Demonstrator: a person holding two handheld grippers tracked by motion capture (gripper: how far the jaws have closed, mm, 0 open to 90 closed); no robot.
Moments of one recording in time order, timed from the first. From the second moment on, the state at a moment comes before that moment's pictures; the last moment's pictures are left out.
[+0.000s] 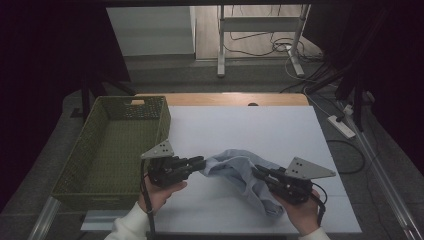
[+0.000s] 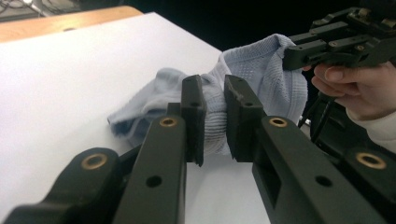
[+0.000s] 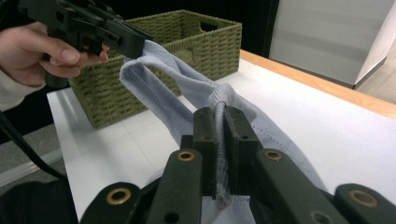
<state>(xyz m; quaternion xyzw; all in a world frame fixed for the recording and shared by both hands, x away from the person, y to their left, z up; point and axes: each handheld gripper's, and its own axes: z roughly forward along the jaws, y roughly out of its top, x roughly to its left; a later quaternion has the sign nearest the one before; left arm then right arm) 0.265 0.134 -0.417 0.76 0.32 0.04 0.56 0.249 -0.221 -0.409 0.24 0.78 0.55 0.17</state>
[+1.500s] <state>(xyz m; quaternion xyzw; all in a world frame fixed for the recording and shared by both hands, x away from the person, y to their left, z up) 0.273 0.161 -0.341 0.71 0.30 0.07 0.63 0.271 -0.212 -0.333 0.24 0.72 0.61 0.21</state>
